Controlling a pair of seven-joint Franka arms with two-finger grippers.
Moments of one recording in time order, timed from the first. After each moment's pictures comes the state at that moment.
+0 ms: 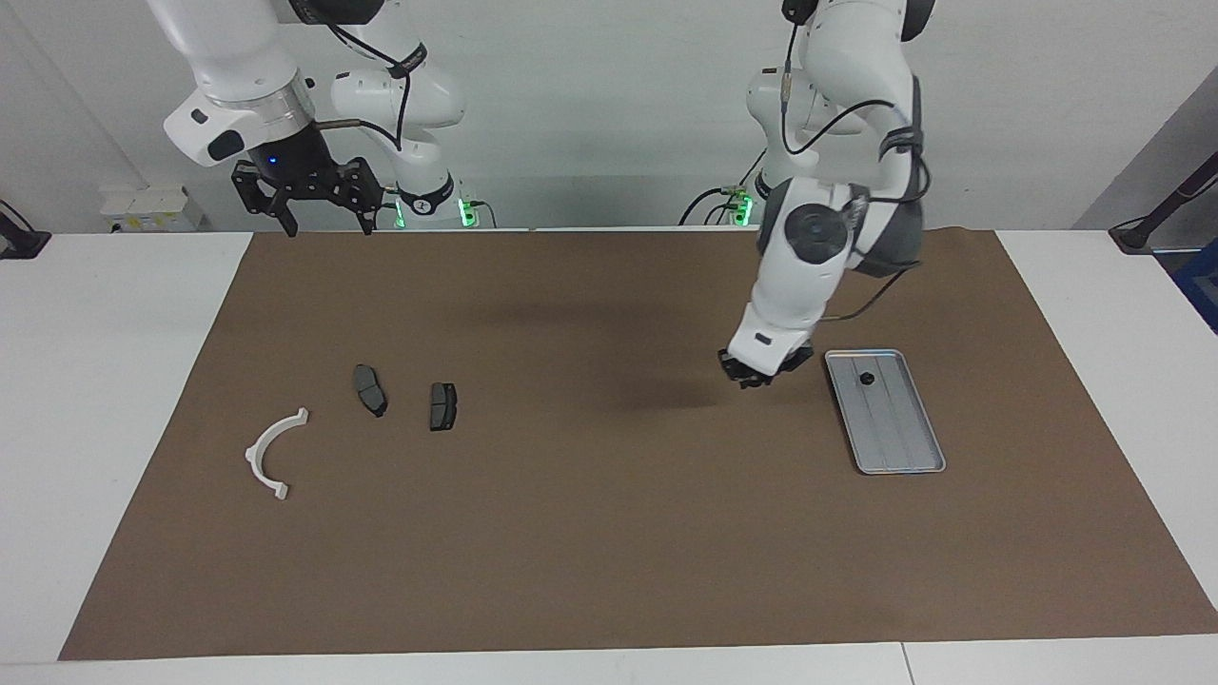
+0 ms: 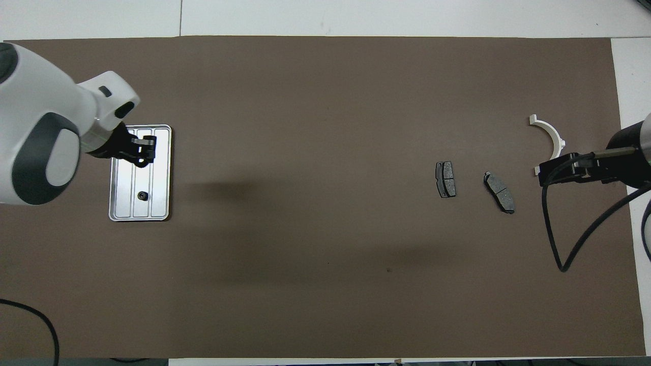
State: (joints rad) left arm -0.05 0.16 -0.05 -1.79 0.02 1.88 0.01; right arm -0.03 -0.07 0.09 -1.63 0.00 1.49 0.05
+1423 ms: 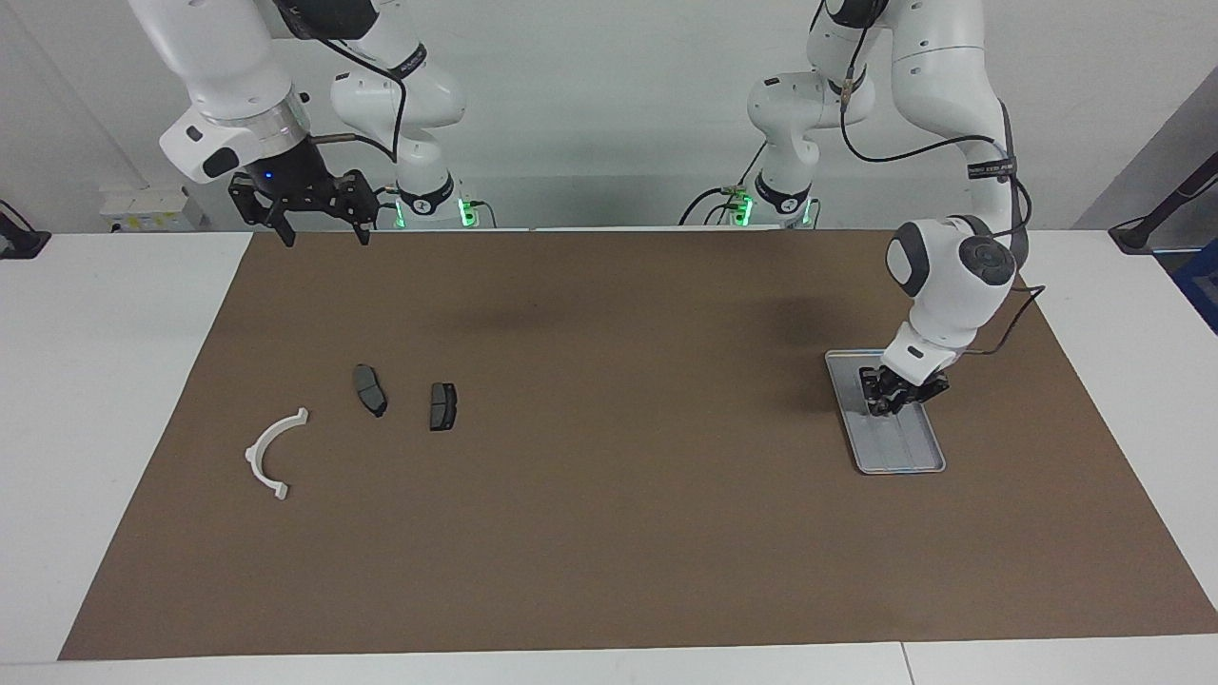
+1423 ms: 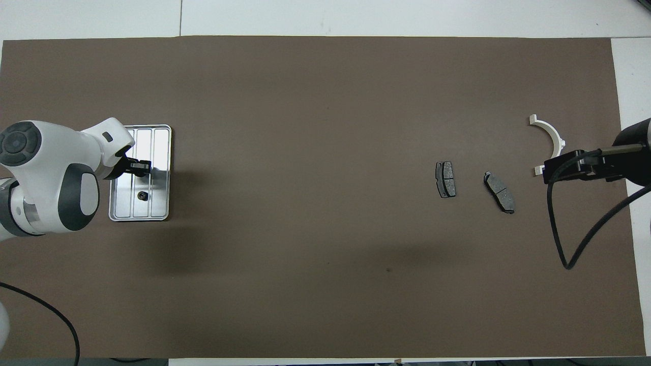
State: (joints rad) left arm 0.05 0.25 -0.06 -2.11 0.01 2.43 0.15; right arm 0.02 -0.07 0.03 -1.62 0.00 1.49 0.05
